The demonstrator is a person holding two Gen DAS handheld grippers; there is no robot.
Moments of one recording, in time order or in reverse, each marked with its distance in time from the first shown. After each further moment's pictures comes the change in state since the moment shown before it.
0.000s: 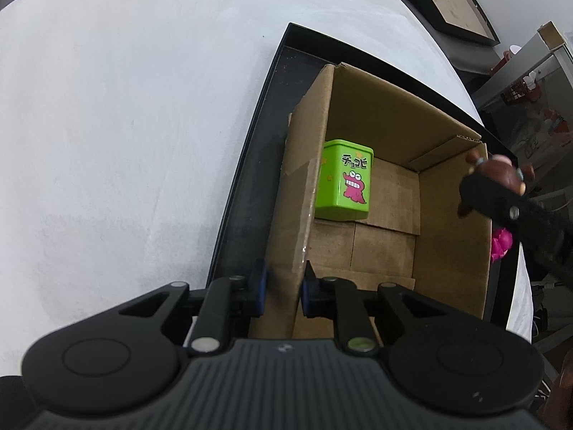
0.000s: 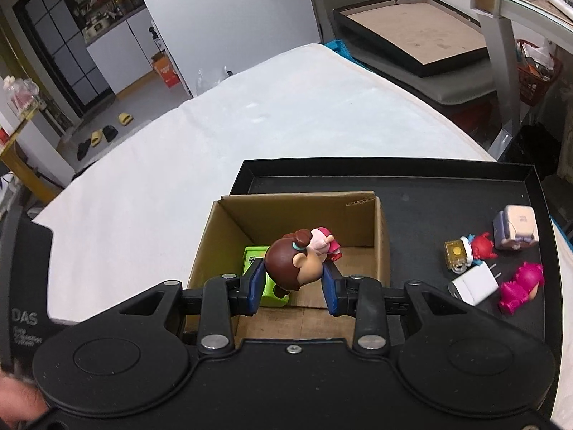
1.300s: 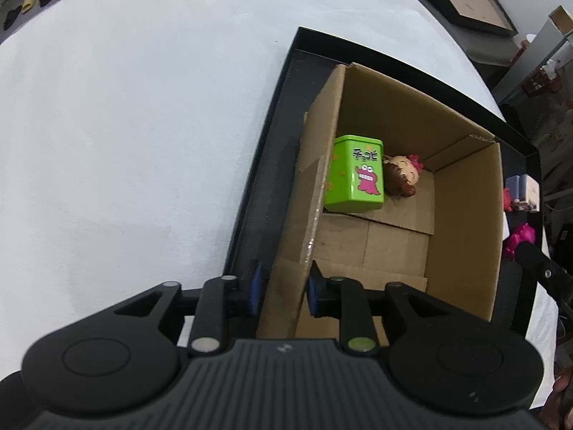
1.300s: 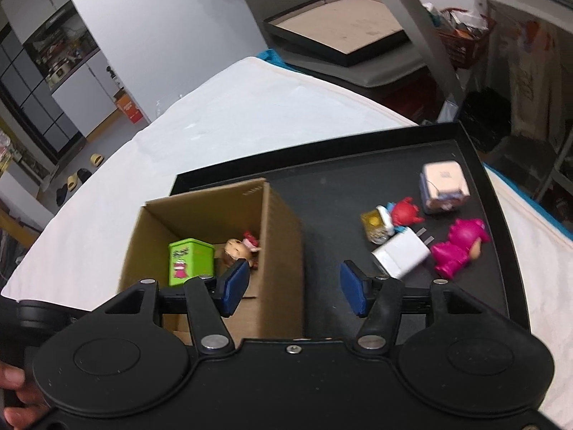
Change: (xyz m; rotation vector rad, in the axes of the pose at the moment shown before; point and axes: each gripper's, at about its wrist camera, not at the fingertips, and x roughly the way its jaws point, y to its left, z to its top) left arm -0.006 -0.018 -0.001 0.009 -0.007 0.134; right arm -0.020 -0.088 -0.043 0.189 -0.058 -0.040
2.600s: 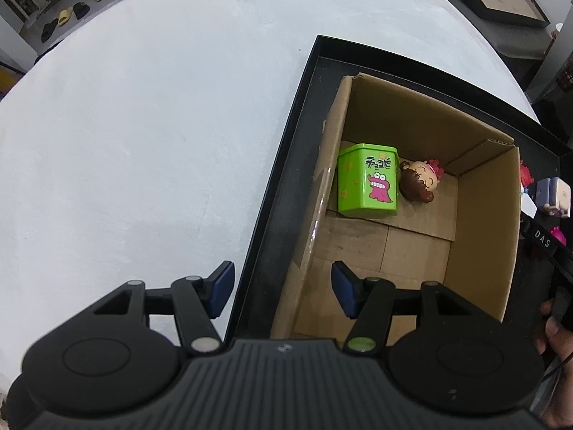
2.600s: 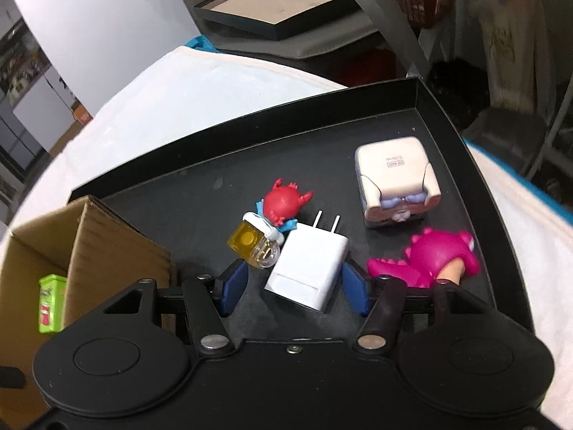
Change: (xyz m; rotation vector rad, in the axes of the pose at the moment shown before) left arm -0.014 -0.027 0.006 0.004 0.001 0.183; right arm 0.090 -0.068 0.002 0.019 0.002 -0.118
